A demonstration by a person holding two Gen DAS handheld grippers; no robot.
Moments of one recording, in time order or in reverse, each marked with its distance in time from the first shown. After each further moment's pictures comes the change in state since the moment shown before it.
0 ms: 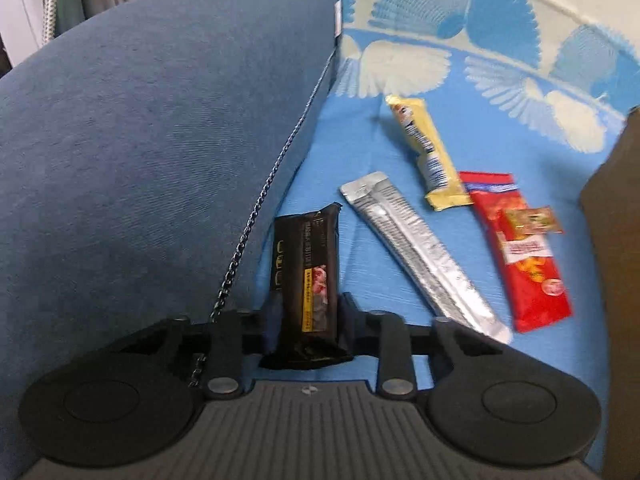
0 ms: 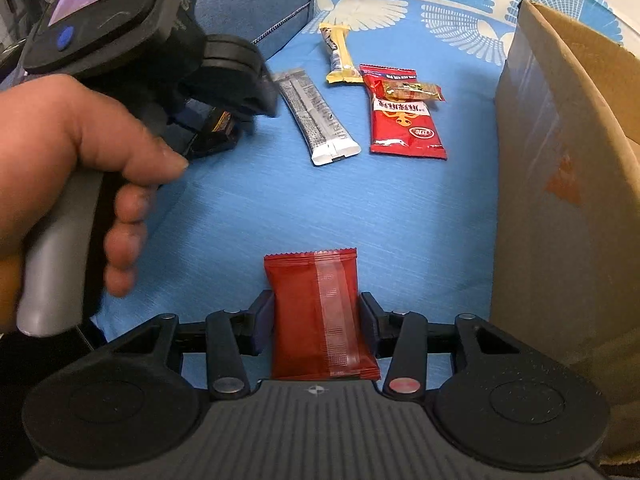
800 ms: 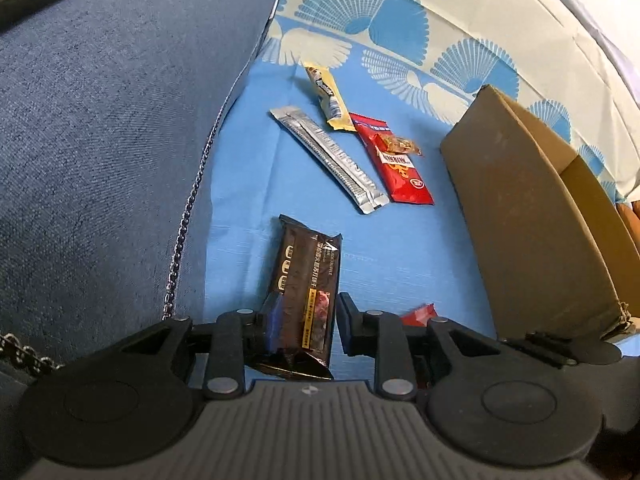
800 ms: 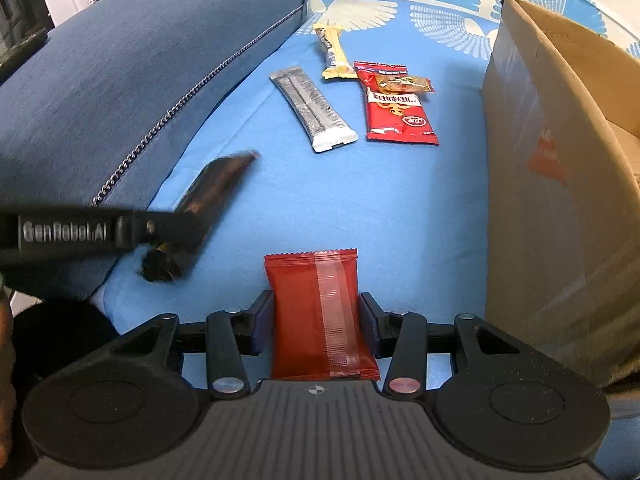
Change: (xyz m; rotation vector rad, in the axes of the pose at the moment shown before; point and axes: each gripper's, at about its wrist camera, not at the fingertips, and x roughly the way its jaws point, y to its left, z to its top) left arm -0.080 0.053 -0.096 -0.035 0.018 -0.396; right arm -0.013 0.007 -0.018 0.024 -0.018 -0.025
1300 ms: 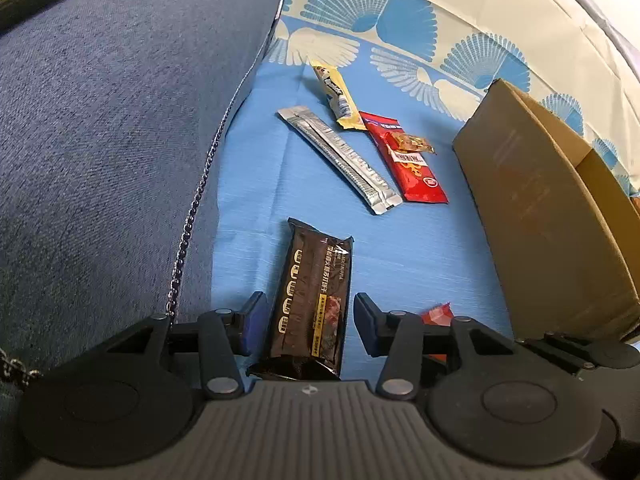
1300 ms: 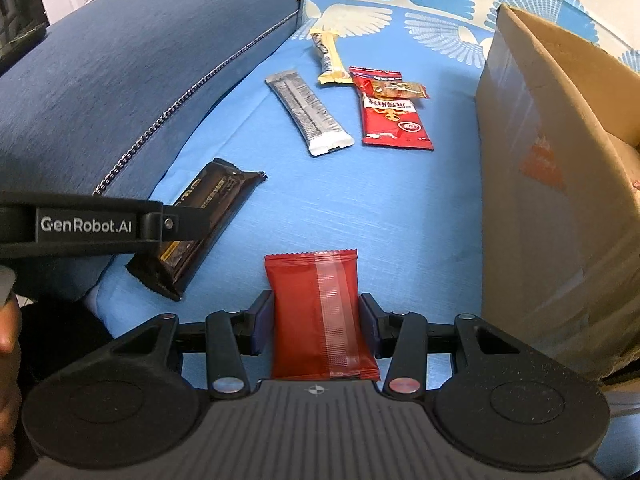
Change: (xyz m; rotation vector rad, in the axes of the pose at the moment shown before) left arm 0.010 -0.004 0.003 0.016 -0.002 0.052; right arm 0.000 0.004 0.000 -0.001 -0.017 -0.032
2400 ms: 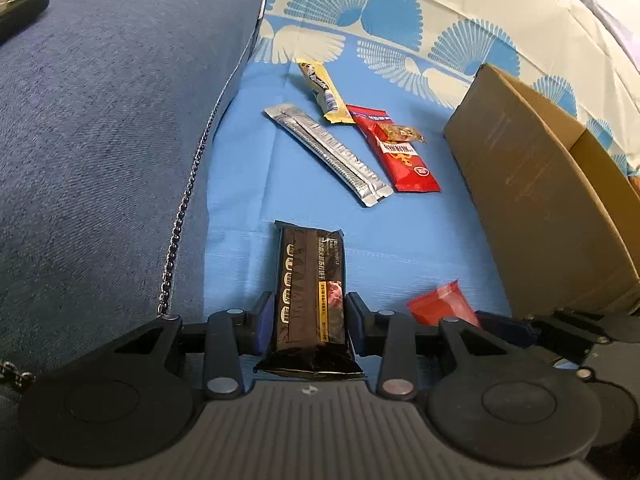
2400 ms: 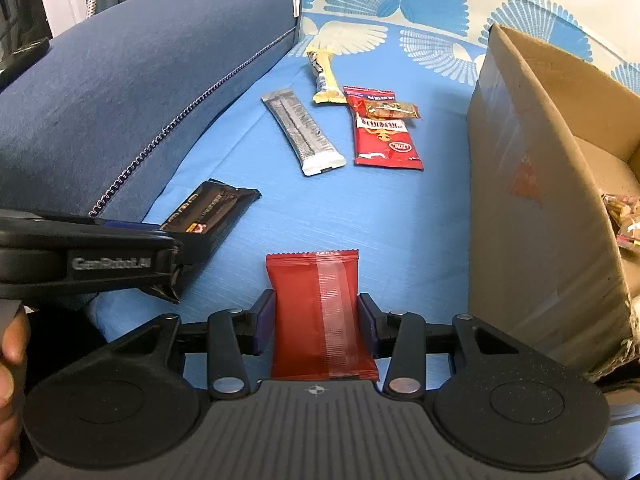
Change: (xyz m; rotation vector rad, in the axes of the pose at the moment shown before) left arm 0.001 -0.005 0.001 0.049 0.015 -0.006; right arm -0.006 -0.003 0.002 -0.006 -0.042 -0.011
